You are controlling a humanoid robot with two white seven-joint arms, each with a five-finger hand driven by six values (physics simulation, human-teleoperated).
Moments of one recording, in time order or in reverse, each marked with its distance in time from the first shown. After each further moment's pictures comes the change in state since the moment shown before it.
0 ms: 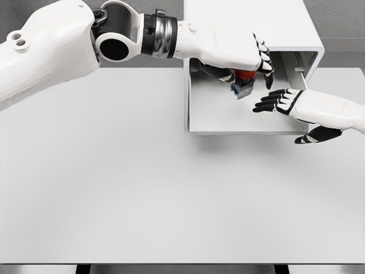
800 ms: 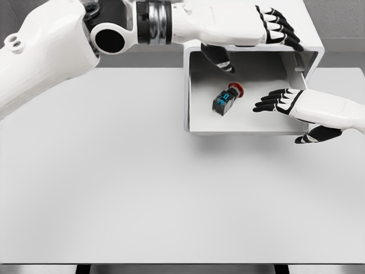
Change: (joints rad) left arm 0.086 0.008 0.172 0.006 0.013 0.000 0.003; right arm 0.000 0.000 -0.001 0.000 0.000 0.000 0.000
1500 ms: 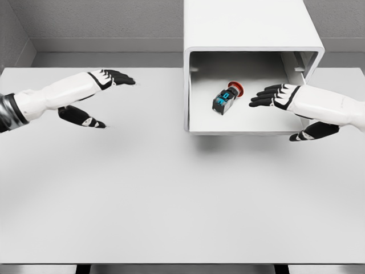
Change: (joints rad) left arm 0.601 0.632 0.257 -0.247 0.150 0.001 0.099; right arm -0.015 0.018 0.006 -0.006 -0.062 0.000 0.003
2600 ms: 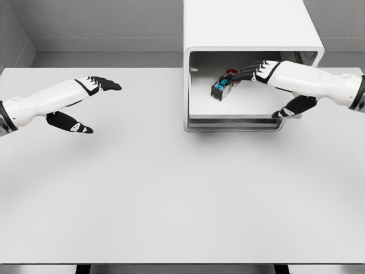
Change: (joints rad) left arm 0.060 0.025 0.030 0.027 -0.009 0.001 -0.013; right arm -0.179 0.210 0.024 0.199 0.001 -0.026 0.135
